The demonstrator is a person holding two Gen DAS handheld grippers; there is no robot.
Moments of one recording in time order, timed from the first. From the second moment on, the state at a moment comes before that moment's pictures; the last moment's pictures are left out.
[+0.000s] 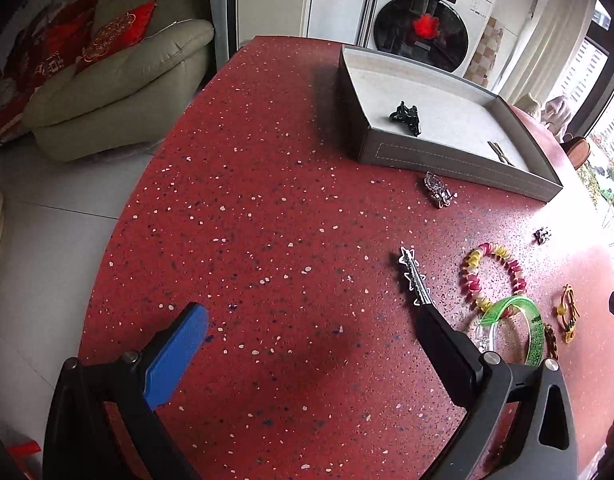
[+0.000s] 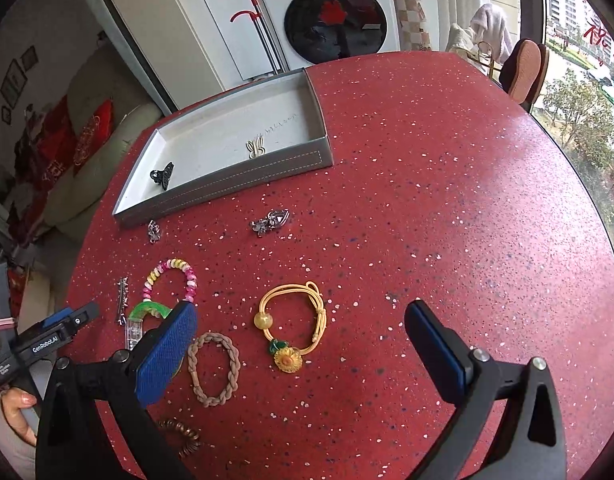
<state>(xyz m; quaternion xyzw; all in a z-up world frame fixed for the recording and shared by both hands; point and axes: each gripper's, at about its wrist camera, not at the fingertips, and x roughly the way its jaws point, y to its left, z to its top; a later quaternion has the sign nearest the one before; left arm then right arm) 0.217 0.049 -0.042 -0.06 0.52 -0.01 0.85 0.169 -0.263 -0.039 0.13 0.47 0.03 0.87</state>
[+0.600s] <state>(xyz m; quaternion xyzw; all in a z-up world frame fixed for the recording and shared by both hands) 0.210 0.054 -0.055 -0.06 0.53 -0.02 0.85 0.159 -0.257 -0.057 0.09 0.50 0.01 0.86</state>
